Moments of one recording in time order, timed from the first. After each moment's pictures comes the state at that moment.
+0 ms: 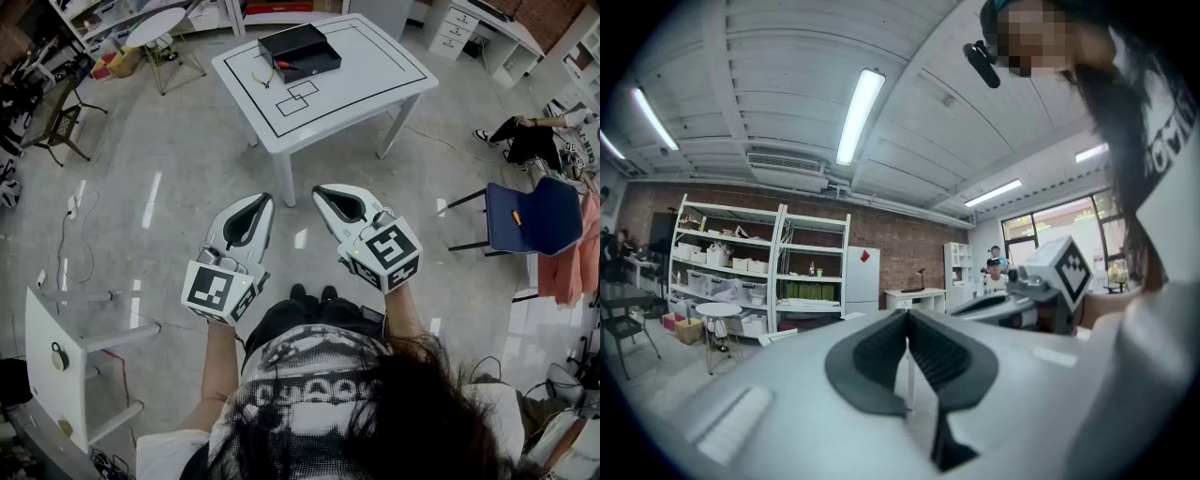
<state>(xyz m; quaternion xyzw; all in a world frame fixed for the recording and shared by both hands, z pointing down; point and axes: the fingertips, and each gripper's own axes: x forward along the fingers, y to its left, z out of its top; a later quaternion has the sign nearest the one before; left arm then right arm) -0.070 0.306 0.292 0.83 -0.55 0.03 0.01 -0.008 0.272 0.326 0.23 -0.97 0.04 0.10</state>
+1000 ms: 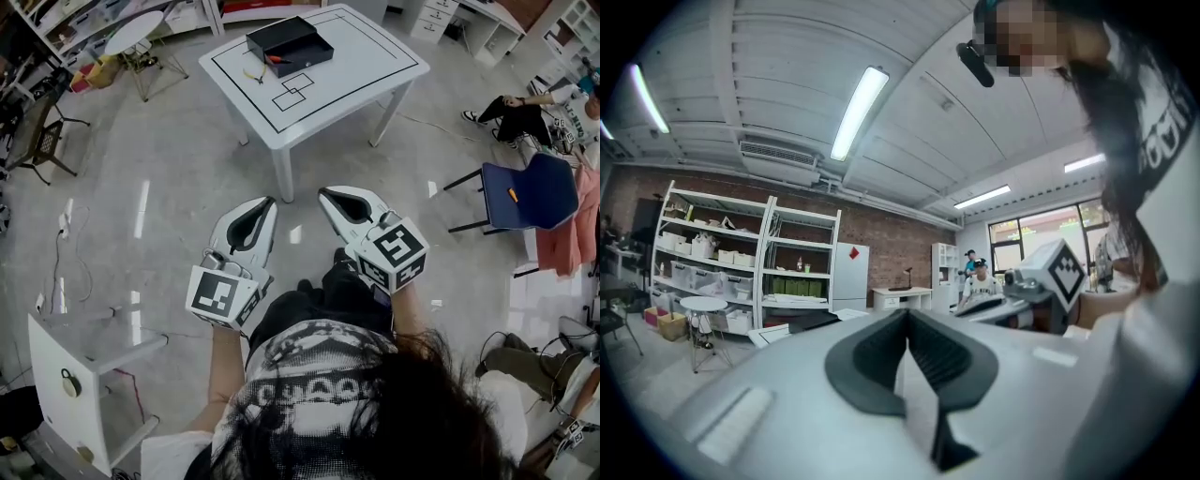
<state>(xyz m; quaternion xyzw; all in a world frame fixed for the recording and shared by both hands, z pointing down) -0.110 0.312 0.308 0.86 -0.52 0.03 0.02 -0.041 0.279 0.350 0.27 -0.96 0.07 0.11</state>
